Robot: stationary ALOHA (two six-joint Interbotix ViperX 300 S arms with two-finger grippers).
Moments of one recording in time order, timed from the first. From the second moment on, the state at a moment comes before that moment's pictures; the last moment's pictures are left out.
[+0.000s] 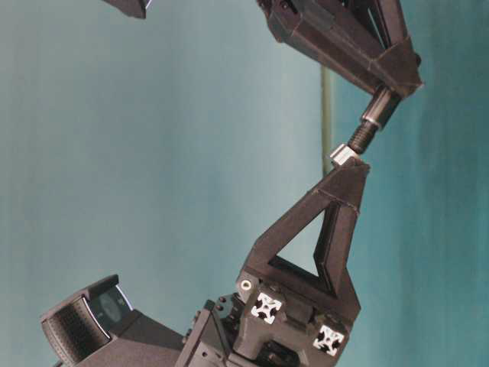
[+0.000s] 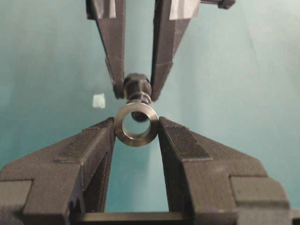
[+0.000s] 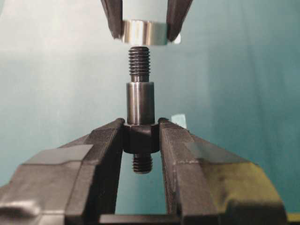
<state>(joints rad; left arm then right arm) -0.05 0.08 0.76 0.02 -0.49 -0.17 0.07 -0.03 0.96 0.06 -0.44 0.04</state>
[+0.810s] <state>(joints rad) -0.06 0.12 0.71 0.02 -0.48 -0.17 0.07 -0.01 0.94 0.06 -0.47 0.04</state>
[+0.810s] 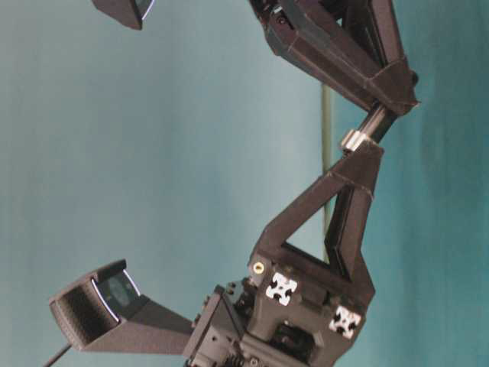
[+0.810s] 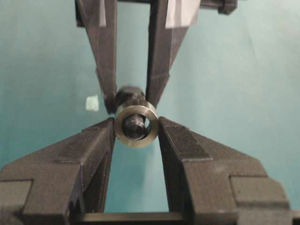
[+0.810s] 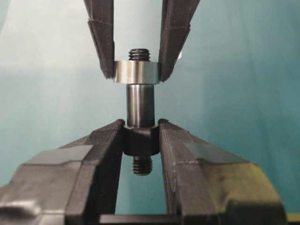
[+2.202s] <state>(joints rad) -0.06 0.15 0.63 0.02 -0.27 -0.16 0.07 0.00 0.89 0.04 -0.33 0.04</state>
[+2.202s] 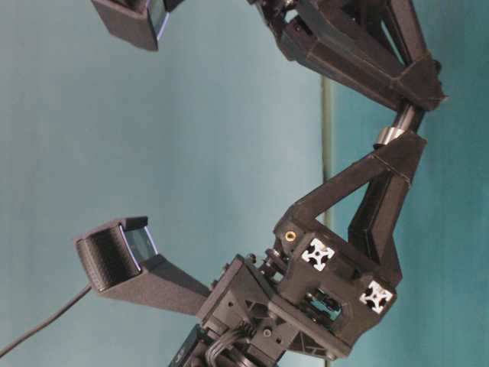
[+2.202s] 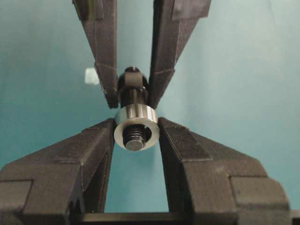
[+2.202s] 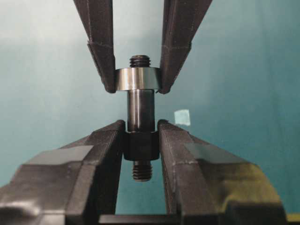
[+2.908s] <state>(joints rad) -0.06 0.16 0.60 0.02 -0.20 -0.15 0.08 0.00 0.87 0.04 -0.32 0.04</state>
